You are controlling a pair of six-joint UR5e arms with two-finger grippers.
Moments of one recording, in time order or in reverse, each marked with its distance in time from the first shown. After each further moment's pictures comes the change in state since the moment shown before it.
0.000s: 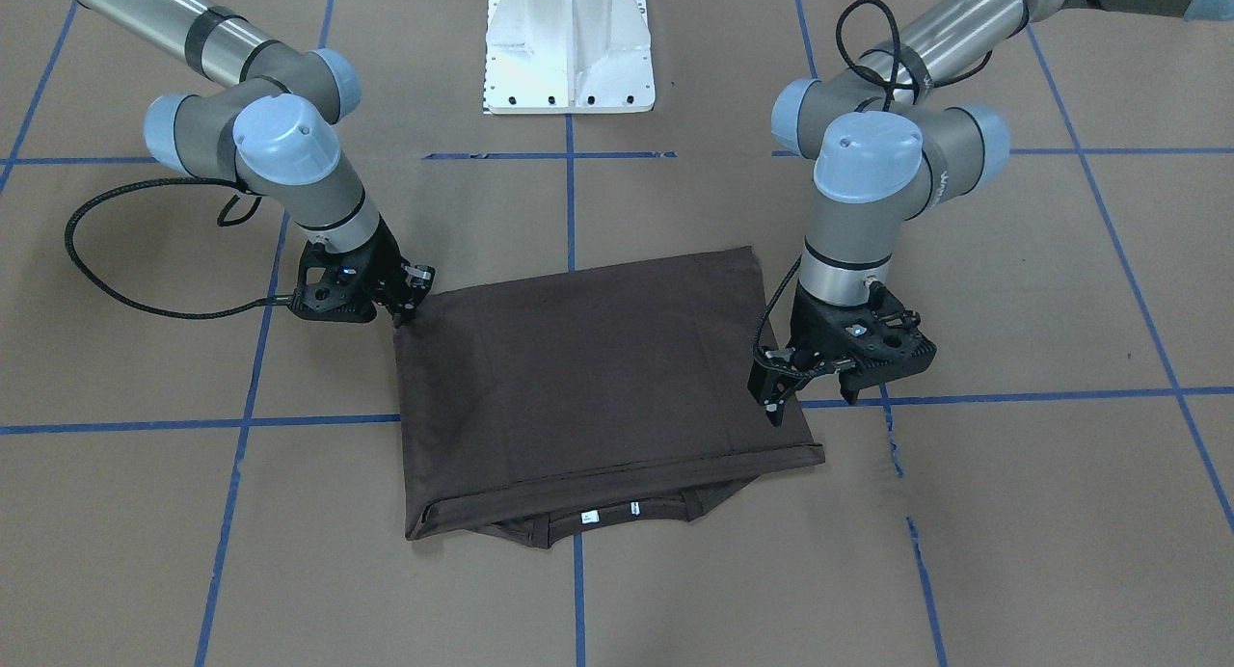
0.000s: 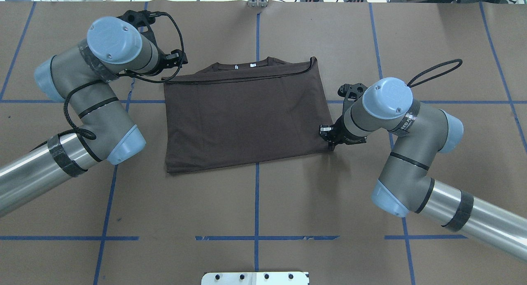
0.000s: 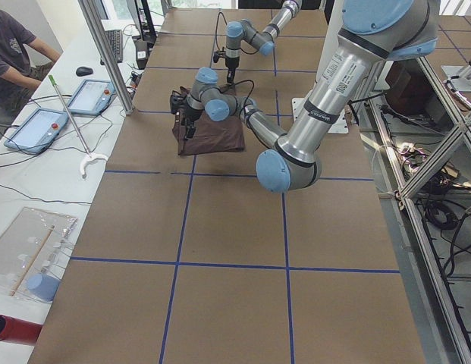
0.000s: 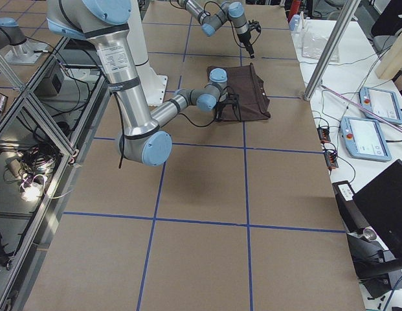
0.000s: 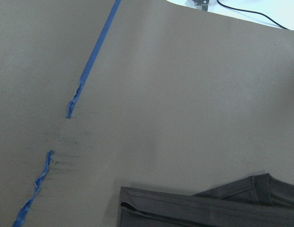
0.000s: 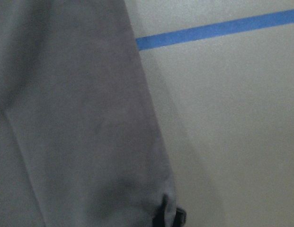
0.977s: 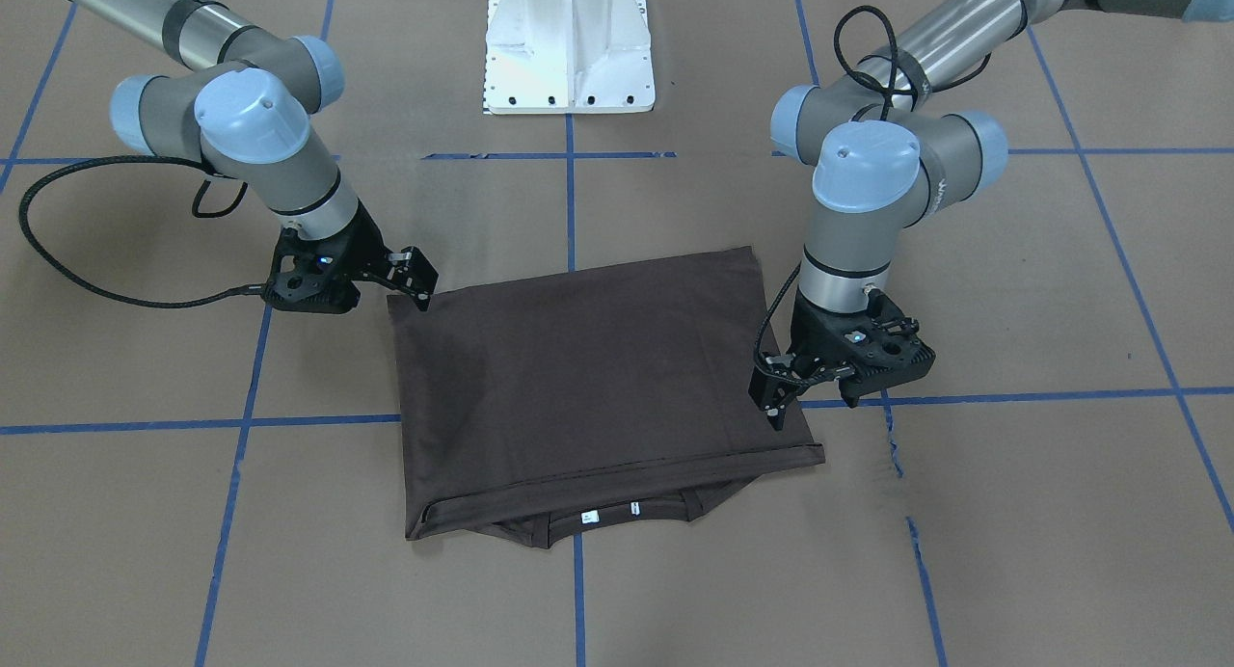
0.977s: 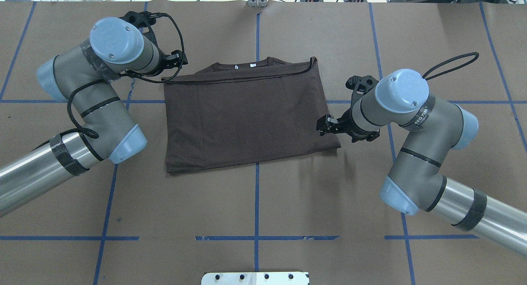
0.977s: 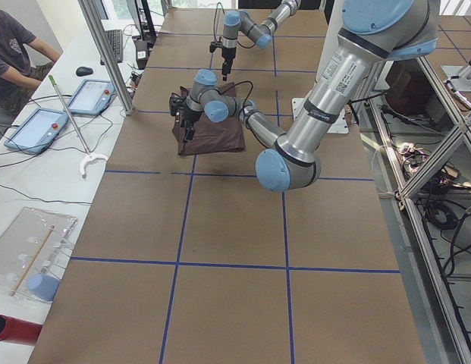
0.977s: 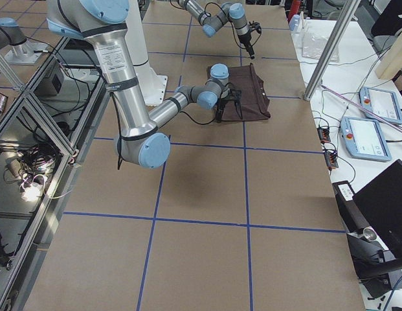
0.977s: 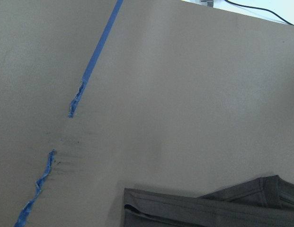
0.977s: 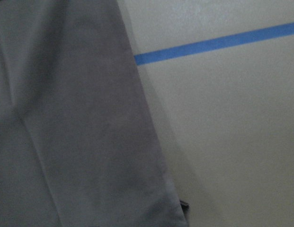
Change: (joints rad) left arm 0.000 -0.007 0.017 -0.001 -0.002 -0.001; right arm 0.016 -0.026 0.051 -0.005 0.006 0.015
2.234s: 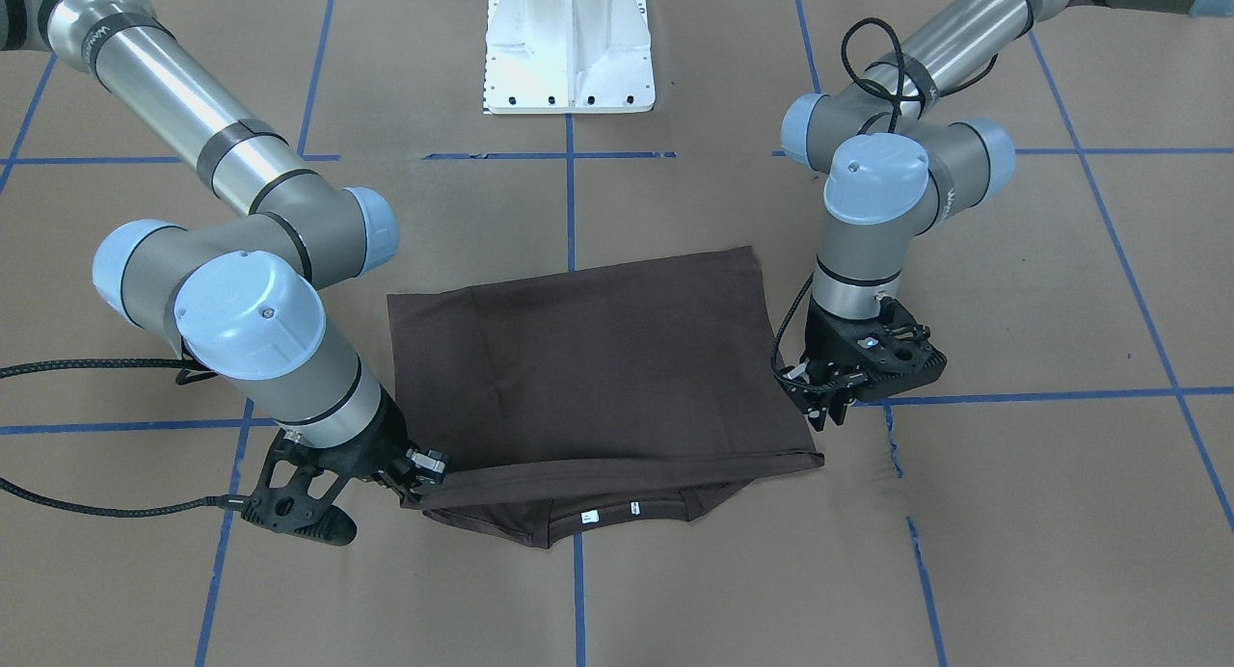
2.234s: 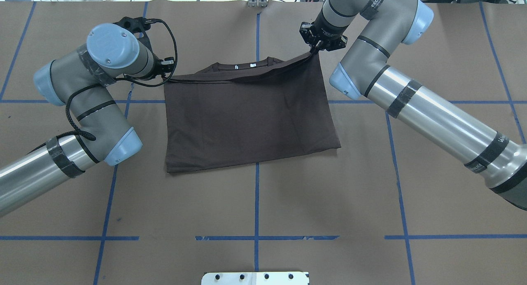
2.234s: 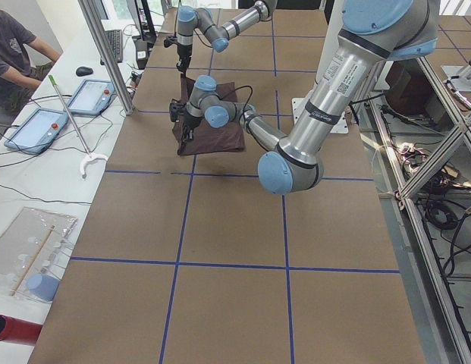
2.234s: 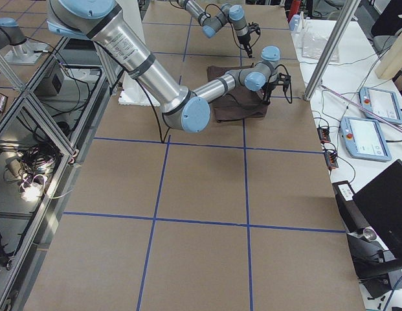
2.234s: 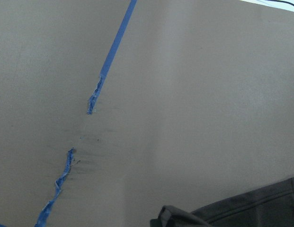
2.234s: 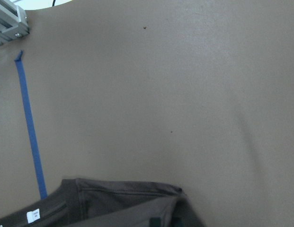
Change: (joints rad) left arm 0.000 0.025 0.020 -0.012 0.006 0.010; right arm 0.256 0.481 -0.556 0.044 0.101 -0.055
